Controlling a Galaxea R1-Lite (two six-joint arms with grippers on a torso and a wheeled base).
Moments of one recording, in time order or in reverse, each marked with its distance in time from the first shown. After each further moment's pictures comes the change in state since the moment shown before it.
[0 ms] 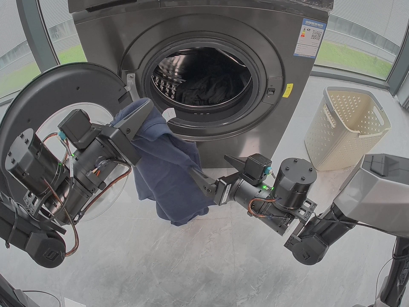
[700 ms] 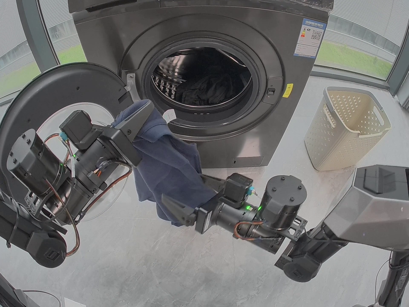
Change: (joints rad) left arm 0.003 0.007 0.000 0.000 0.000 0.000; right arm 0.101 0.015 0.031 -0.031 0.123 -0.002
